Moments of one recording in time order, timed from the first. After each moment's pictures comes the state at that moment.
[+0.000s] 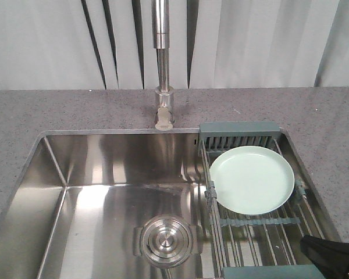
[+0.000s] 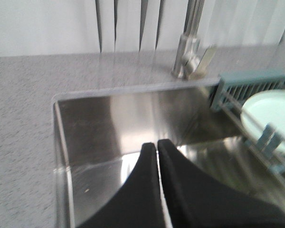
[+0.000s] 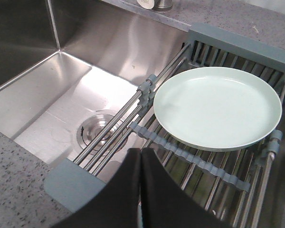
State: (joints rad) left arm -0.03 0.34 -0.41 -0.57 0.51 0.29; right arm 0.56 0.48 -0.29 -0.11 0.38 0.06
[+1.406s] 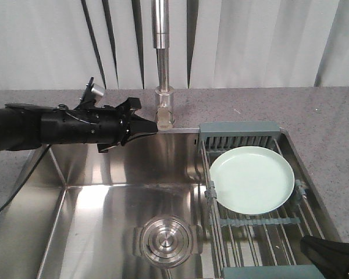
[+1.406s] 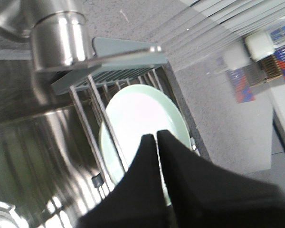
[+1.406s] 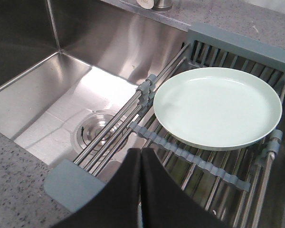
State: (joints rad) left arm -0.23 1.93 -1.26 -1.63 0.81 0.87; right arm 0.56 0.48 -0.29 -0.11 0.38 0.06
